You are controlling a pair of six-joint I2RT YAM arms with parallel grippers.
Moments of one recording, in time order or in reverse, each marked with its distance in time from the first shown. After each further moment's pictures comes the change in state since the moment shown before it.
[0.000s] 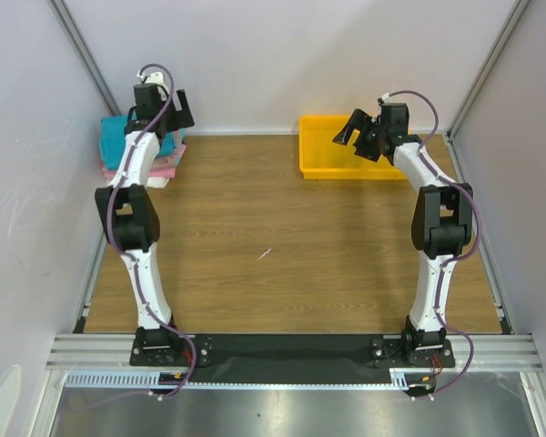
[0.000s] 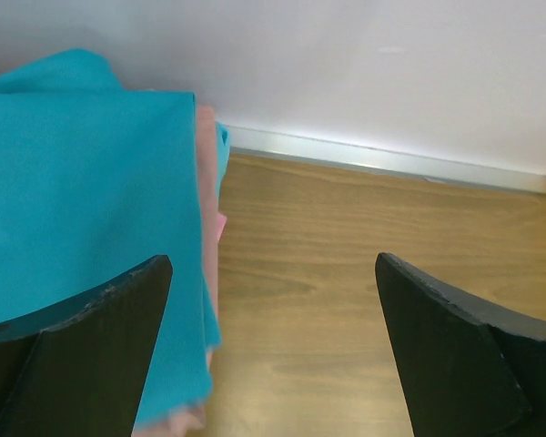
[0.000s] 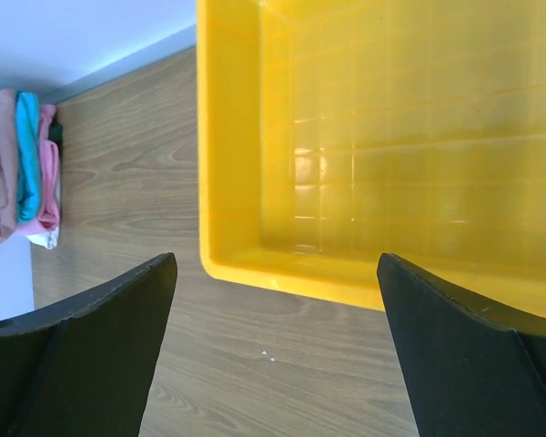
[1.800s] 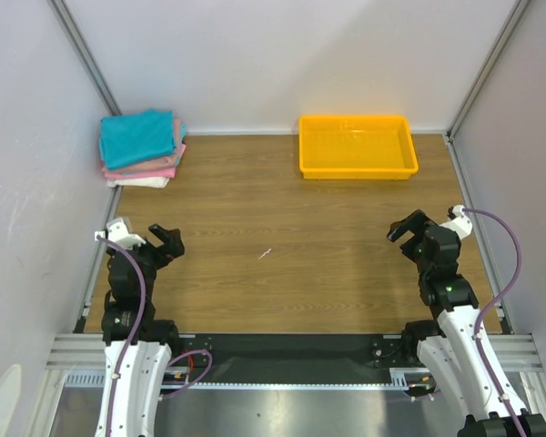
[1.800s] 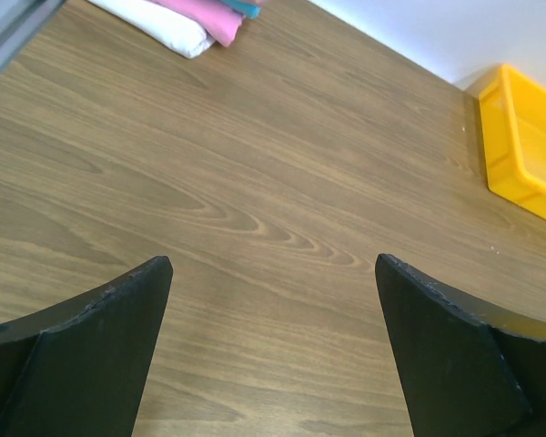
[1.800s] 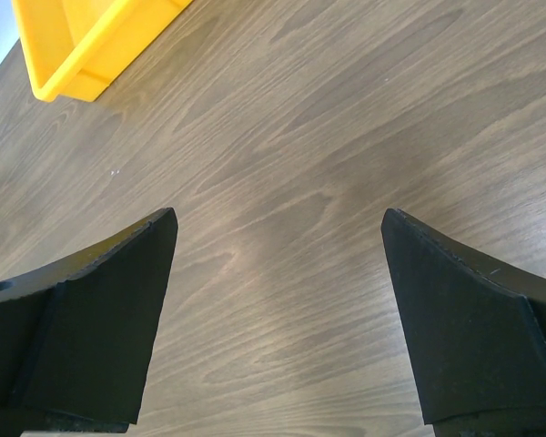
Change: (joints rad) left arm -0.021 -1.979 -1.714 -0.027 -0.137 -0.271; right arm 0.009 -1.539 -1.326 -0.055 0.593 0.126
